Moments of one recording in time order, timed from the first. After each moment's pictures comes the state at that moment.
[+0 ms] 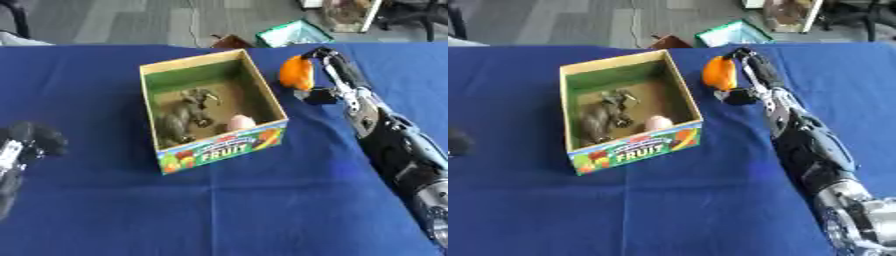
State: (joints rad) left arm -0.15 0.26 0.02 -1.90 0.17 0.07 -0.21; right arm -1.04 -0.34 -0.15 -0.45 1.03 -0.44 -0.28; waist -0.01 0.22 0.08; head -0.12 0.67
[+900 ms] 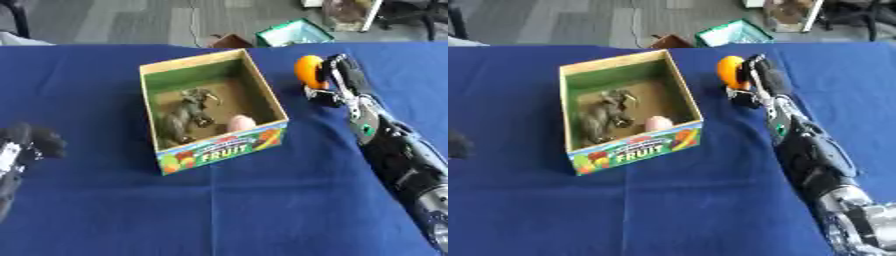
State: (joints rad) left arm -0.15 0.26 0.02 -1.90 0.17 0.07 -0.21; right arm -1.02 -0.35 -0.16 -0.47 1.00 -0.43 -0.41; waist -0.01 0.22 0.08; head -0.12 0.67
